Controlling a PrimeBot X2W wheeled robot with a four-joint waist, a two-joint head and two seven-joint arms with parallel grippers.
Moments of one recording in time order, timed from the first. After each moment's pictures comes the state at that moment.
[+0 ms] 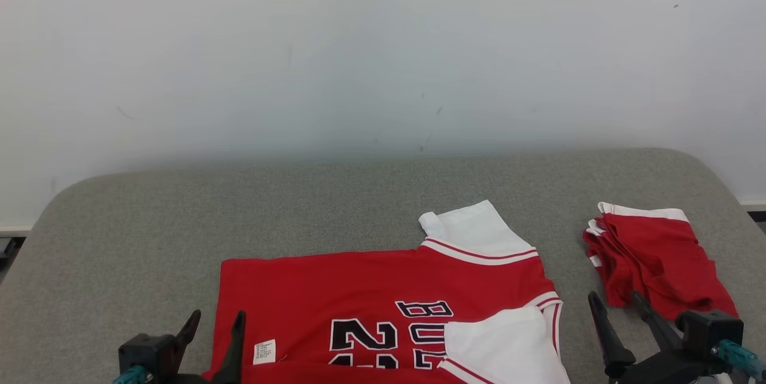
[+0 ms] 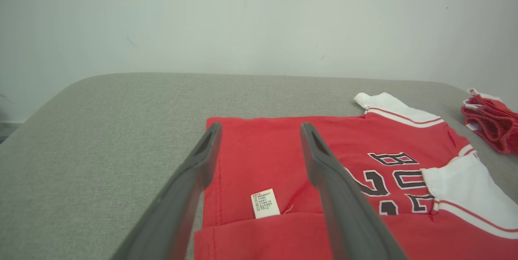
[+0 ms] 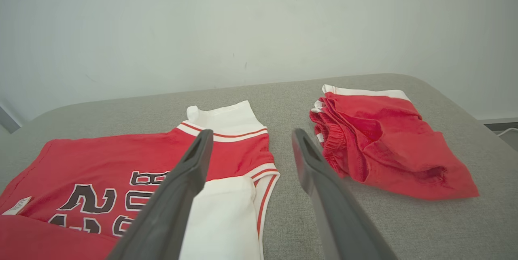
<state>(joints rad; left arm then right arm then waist) -0.03 0.23 -0.33 0.18 -0.32 0.07 -0.01 0.09 -0.23 0.10 0.08 0.46 -0.05 0.01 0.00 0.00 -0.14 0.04</state>
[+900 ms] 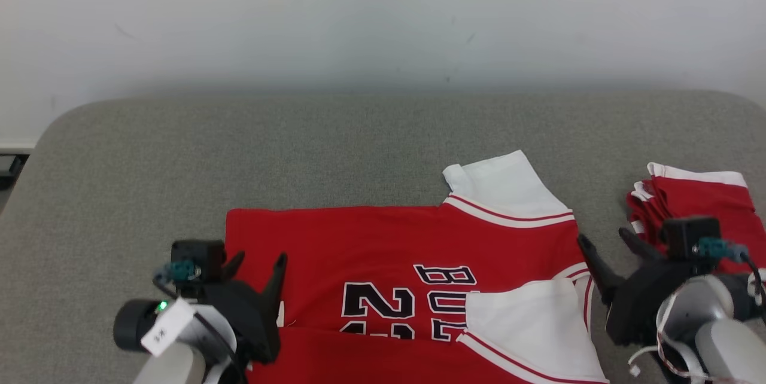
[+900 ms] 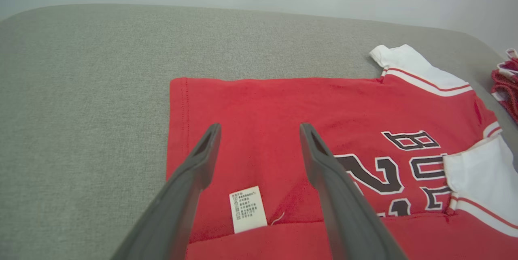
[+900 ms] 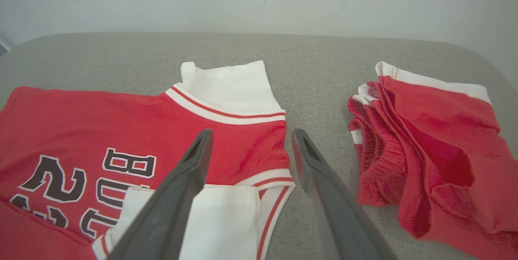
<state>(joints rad) -0.26 0.16 -0.38 0.29 -0.34 0.06 0.25 -0.13 -0.30 0.15 0.14 0.46 -0.03 0.26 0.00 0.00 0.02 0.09</state>
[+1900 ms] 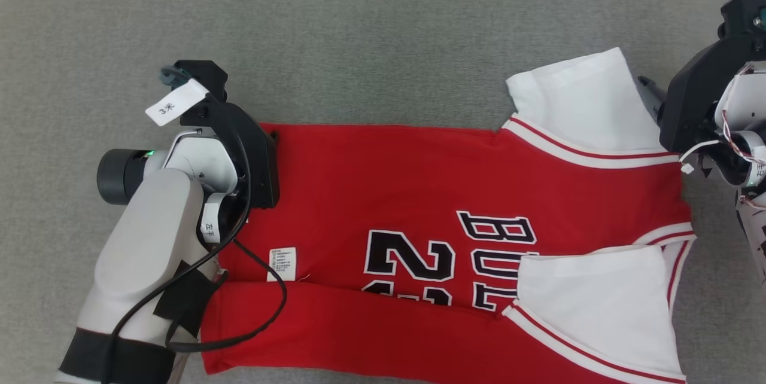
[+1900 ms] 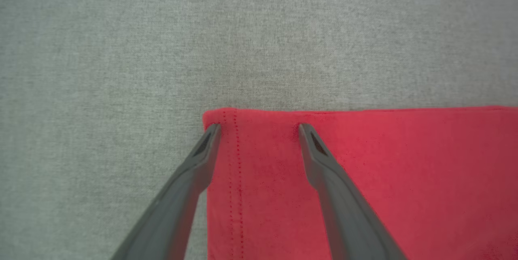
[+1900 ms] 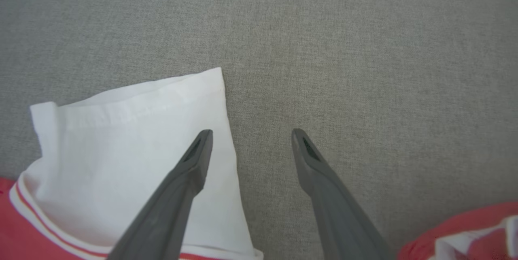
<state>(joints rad) -0.82 0.09 -0.38 0.60 -0.31 0.10 0.60 -0.77 -0.38 0.17 0.41 0.47 -0.06 0.74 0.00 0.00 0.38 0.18</state>
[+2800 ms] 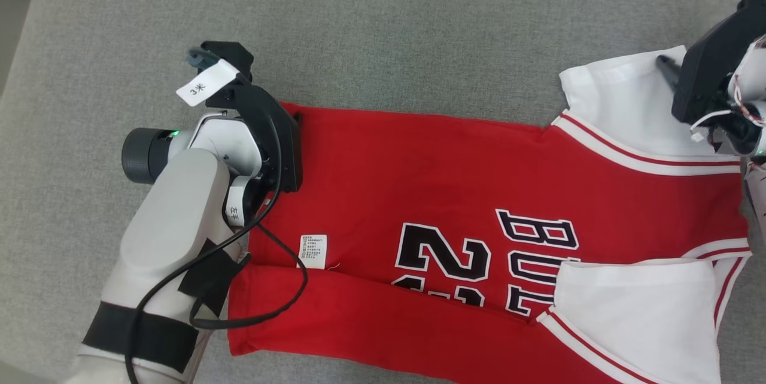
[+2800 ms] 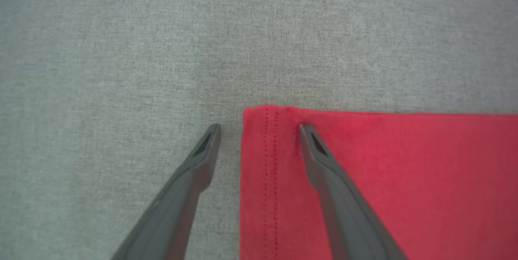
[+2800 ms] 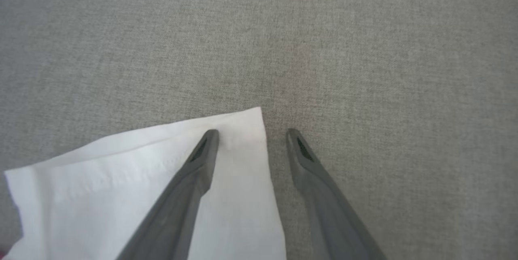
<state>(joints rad) -0.90 0.04 -0.41 0.72 -0.31 0.09 0.56 -0.88 -0.36 0.17 0.61 0.46 -0.05 0.70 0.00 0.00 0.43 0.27</state>
